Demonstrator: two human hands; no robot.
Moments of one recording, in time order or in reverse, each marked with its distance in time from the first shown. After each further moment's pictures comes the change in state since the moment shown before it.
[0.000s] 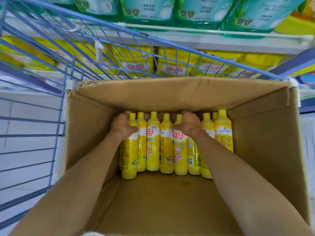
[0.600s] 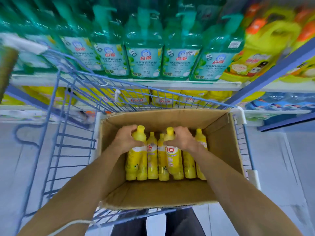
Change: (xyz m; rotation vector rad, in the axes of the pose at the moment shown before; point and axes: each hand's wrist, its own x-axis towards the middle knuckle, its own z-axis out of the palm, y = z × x) left_hand -0.109 0.052 -0.093 -0.198 -0.034 0.327; right_hand -0.123 -0.037 -0.103 0.104 -0.010 -0.220
